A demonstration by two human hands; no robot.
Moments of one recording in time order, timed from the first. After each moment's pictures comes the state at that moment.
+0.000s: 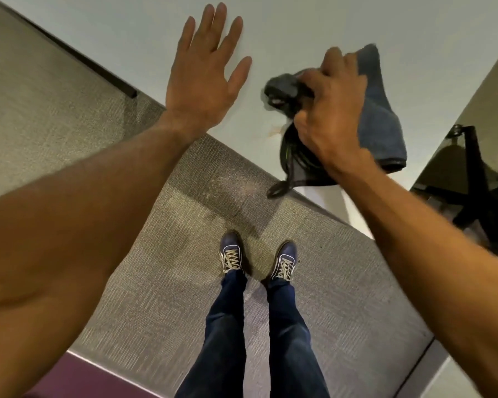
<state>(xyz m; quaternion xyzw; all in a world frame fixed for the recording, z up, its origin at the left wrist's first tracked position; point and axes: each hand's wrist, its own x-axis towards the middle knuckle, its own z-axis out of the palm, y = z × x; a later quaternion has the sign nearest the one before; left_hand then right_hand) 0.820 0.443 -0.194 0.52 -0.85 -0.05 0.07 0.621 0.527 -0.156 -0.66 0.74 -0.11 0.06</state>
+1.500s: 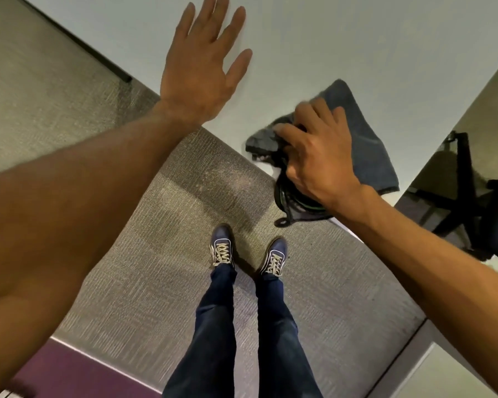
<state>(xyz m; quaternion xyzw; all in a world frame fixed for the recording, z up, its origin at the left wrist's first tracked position) 0.819 0.443 -0.186 0.52 -0.85 -0.04 0.03 0.625 0.574 -0.149 -0.80 0.59 -0.08 0.07</state>
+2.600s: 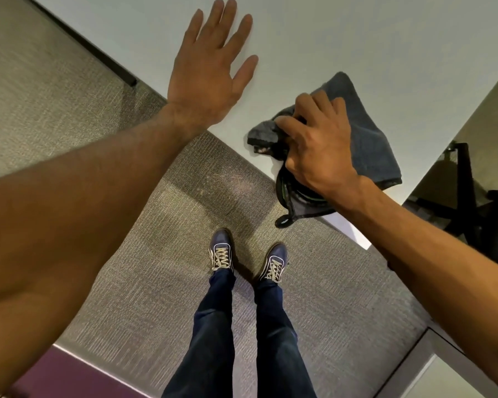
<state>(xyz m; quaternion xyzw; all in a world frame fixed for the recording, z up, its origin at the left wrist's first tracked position) 0.818 0.445 -0.184 0.53 -0.85 -0.05 0.04 0.627 0.556 -0.156 -0.81 0.58 -0.11 0.02</state>
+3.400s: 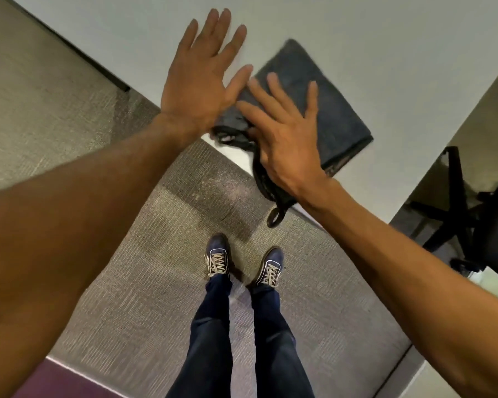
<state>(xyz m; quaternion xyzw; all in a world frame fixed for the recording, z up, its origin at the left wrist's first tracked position) 0.821 0.440 -0.191 0.52 -0.85 -0.06 0.06 0.655 0.539 -0.186 -0.78 0.60 -0.14 0.07</state>
